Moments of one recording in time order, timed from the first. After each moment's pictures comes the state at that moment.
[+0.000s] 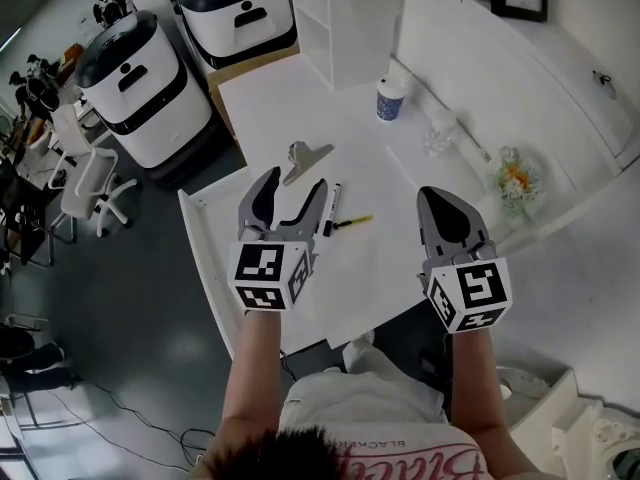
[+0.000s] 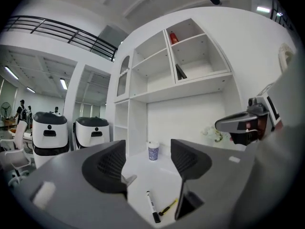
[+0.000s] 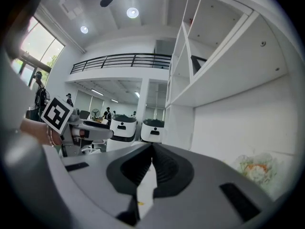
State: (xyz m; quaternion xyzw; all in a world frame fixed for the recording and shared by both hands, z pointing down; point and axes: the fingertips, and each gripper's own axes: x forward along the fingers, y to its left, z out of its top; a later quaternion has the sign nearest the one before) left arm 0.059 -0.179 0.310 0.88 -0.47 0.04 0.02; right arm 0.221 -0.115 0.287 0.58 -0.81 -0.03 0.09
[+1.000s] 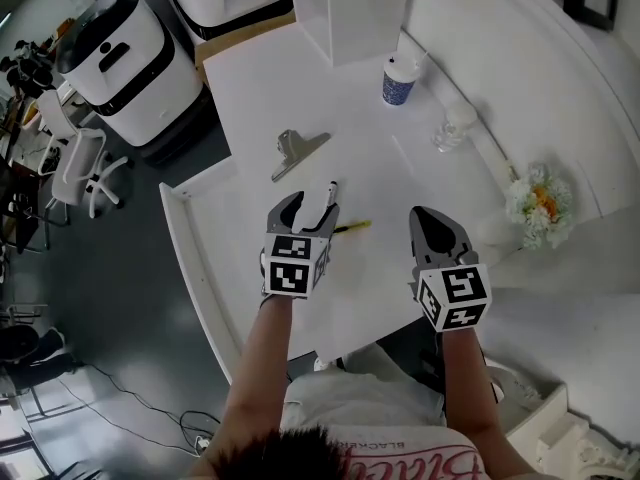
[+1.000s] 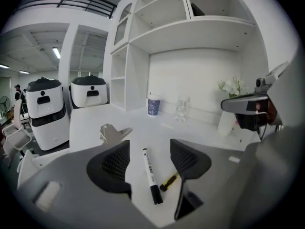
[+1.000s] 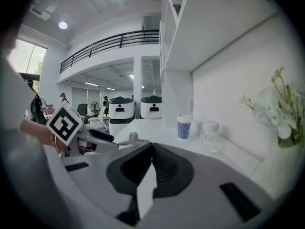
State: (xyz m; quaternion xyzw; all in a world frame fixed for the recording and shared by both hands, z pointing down) left arm 0.100 -0.240 0.498 0.86 -0.44 0.21 0.15; right arm 0.247 -0.181 0.421 0.57 -0.80 0.10 0.15
